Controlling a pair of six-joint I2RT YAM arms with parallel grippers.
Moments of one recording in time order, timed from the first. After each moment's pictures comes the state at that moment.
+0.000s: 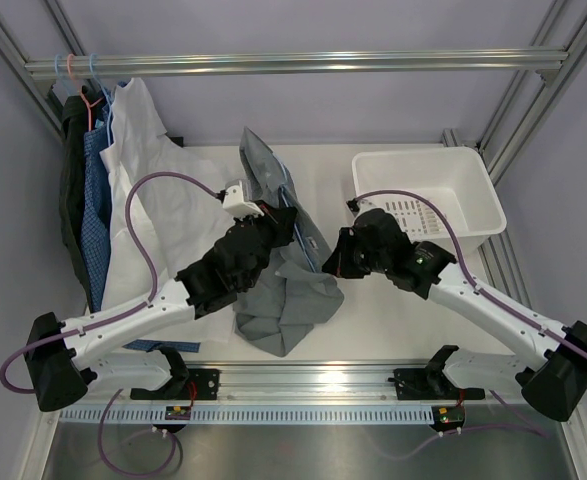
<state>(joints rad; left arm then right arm) -0.99 1.14 0.91 0.15 -0.64 -0.72 0.77 1.16 1.01 -0.55 -0.05 0.70</state>
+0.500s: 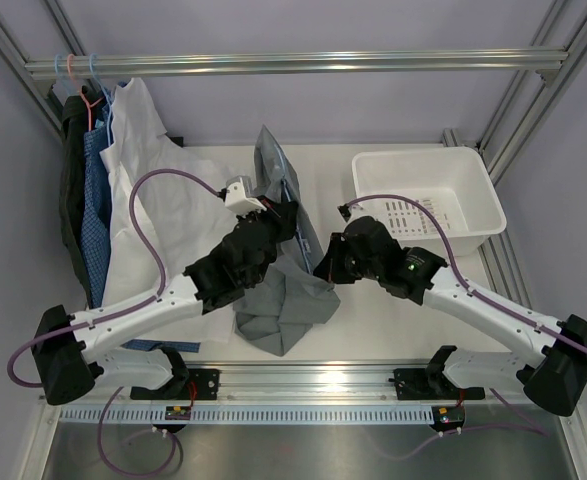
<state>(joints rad) -0.99 1.19 0.94 0.17 -0.72 -0.77 0.86 1.17 0.98 -0.47 -0.01 0.76</state>
